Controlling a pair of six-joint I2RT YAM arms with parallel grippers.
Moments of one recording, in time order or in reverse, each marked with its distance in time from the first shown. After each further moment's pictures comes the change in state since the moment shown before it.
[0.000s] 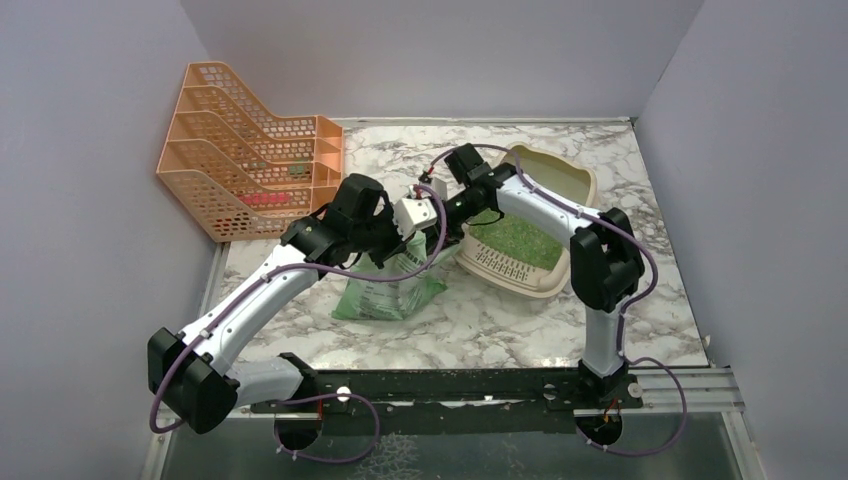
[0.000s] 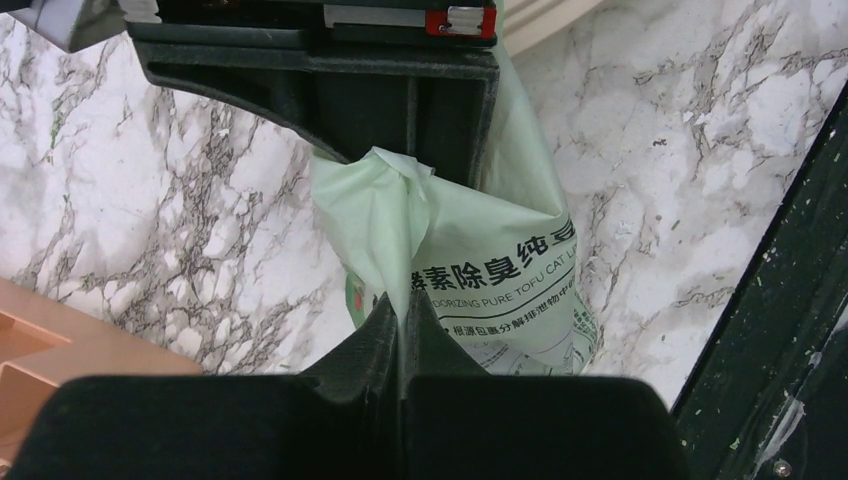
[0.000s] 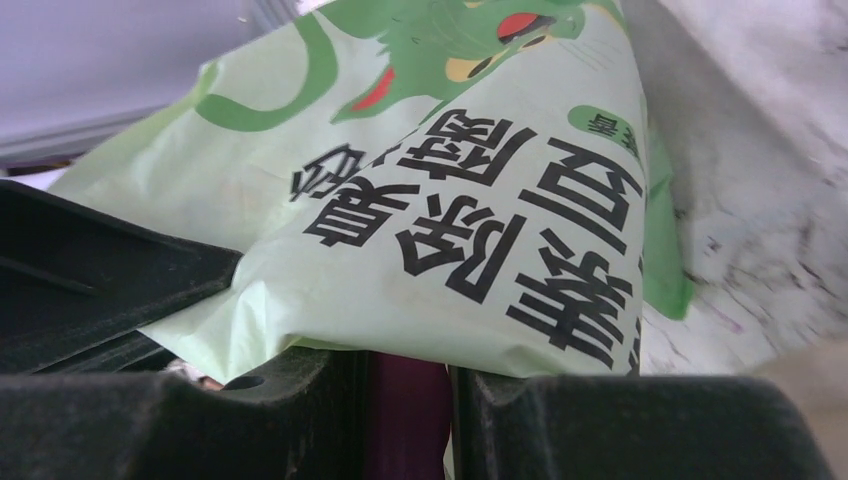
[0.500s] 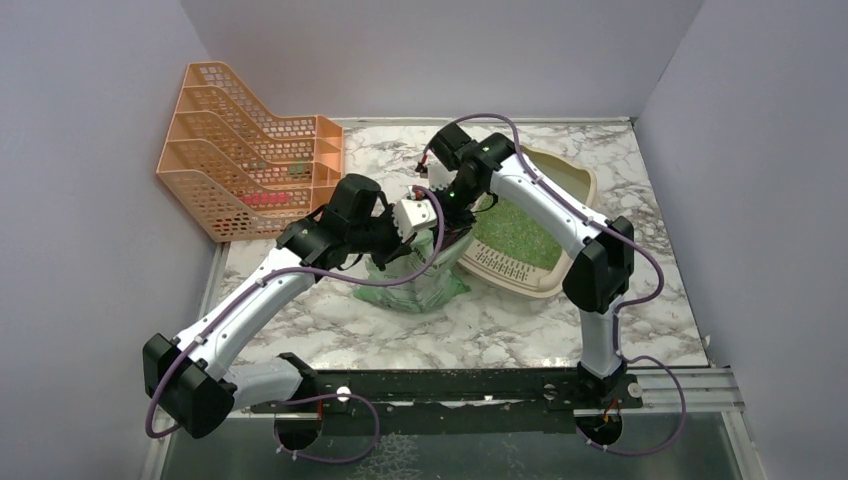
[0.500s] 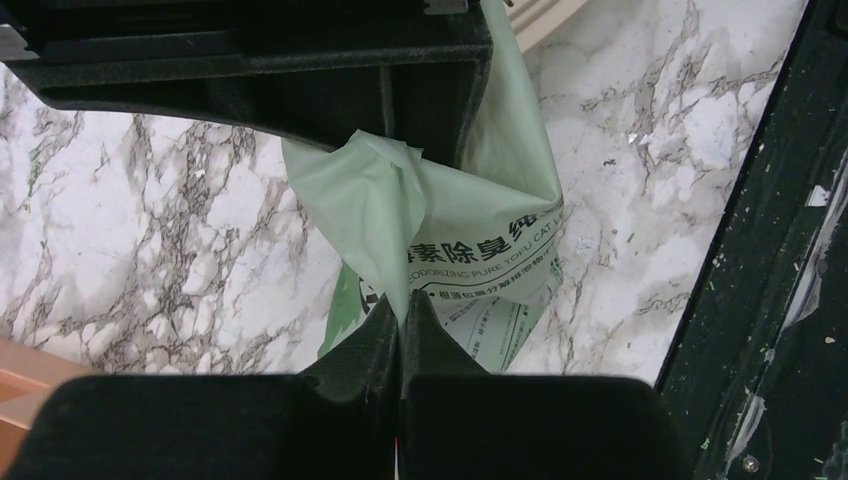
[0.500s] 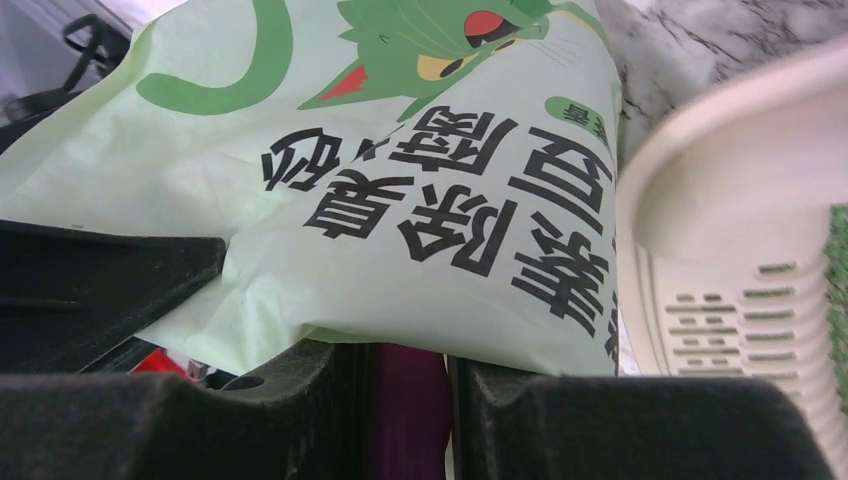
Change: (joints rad) left arm -0.005 -0.026 0.000 0.014 0.087 -0.009; right arm 0.088 0.027 0.377 -0.502 0.435 -0.082
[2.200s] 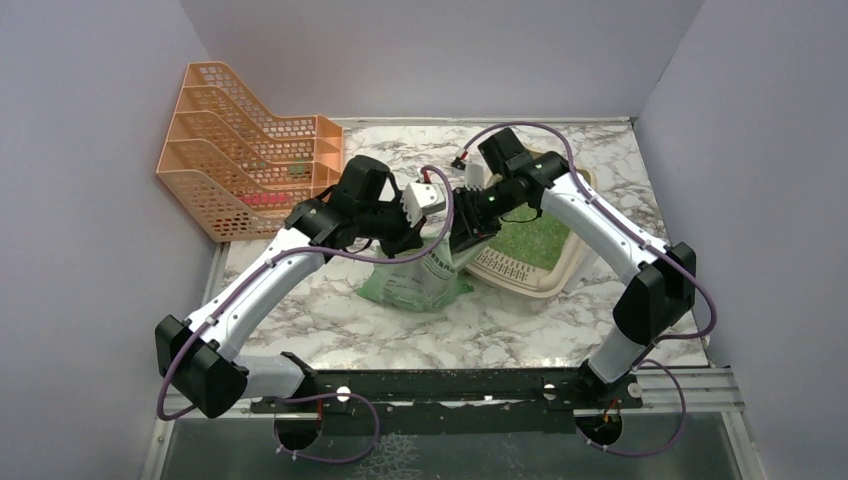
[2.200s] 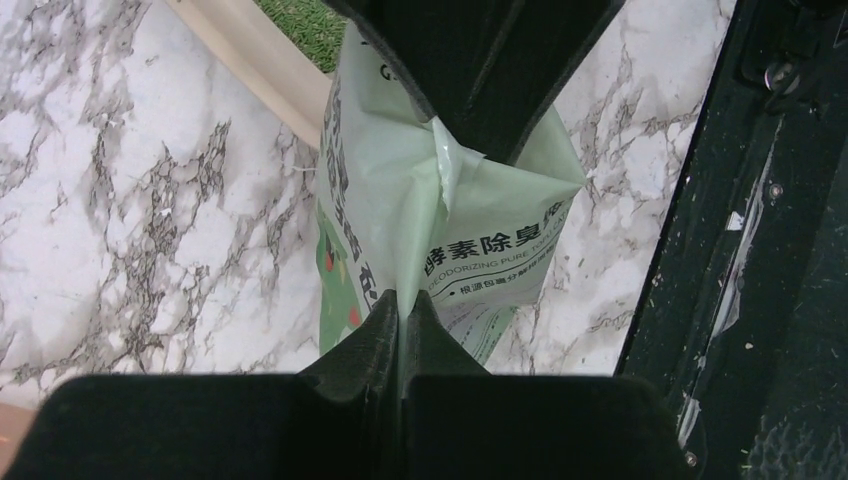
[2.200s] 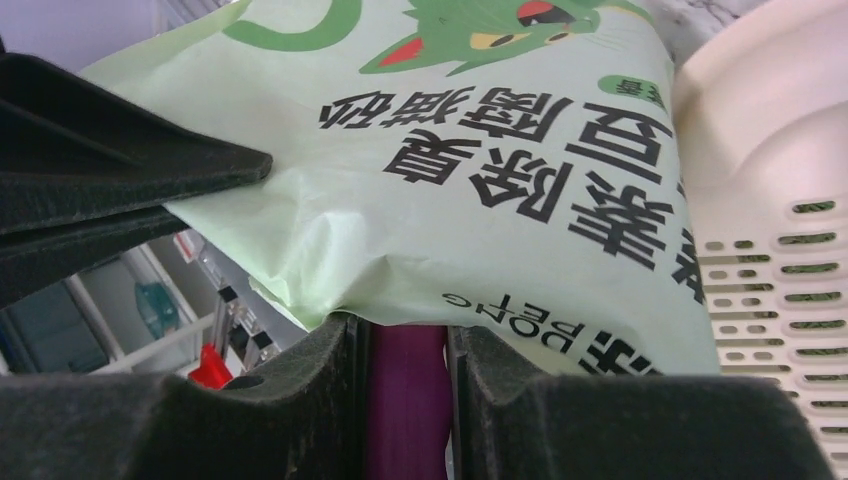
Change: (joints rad) left arm 0.011 0.101 0.154 -0.076 0.080 -0.055; right arm -0.130 -0.322 -0.431 0.315 -0.248 0.020
